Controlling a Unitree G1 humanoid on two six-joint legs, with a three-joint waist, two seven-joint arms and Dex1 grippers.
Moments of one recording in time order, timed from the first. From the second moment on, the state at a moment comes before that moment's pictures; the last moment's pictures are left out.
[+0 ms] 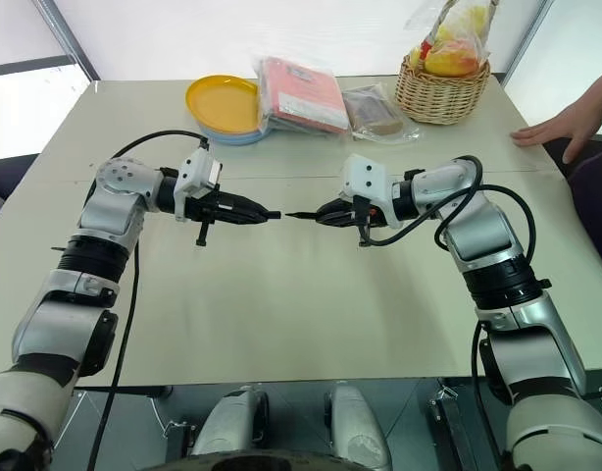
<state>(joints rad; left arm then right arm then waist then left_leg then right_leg) -0.91 0.51 -0.14 0.63 -0.20 -0.06 -1.53 -0.78 -0.67 0.23 0.08 0.16 0.34 1.26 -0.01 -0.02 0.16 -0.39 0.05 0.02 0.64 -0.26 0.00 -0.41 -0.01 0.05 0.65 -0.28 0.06</state>
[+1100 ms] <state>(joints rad) -0.93 0.43 -0.15 0.68 -0.18 -0.11 -1.50 -0.77 -0.66 0.23 0.05 0.16 0.37 1.24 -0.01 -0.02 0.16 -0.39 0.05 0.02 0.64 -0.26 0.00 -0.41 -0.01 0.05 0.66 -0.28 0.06</state>
